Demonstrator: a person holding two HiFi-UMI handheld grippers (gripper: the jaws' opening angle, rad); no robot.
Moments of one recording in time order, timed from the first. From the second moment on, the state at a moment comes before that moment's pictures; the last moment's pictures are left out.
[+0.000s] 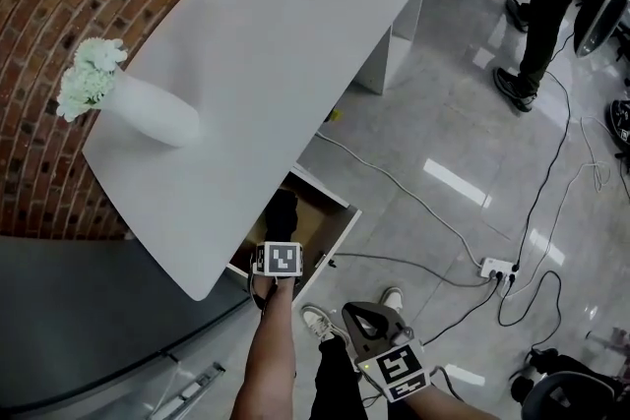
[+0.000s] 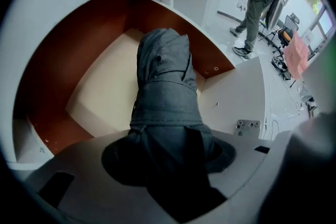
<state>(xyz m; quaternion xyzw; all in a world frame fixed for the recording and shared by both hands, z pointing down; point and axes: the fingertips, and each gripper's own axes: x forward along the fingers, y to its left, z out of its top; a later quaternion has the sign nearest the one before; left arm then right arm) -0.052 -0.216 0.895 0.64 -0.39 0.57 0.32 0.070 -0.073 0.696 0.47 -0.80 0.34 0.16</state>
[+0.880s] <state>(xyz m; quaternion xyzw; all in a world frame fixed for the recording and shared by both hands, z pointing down) -0.042 -0.215 0.943 0.64 -0.37 0.56 0.36 0.070 -0.069 0.722 0.44 -0.81 0.34 0.19</state>
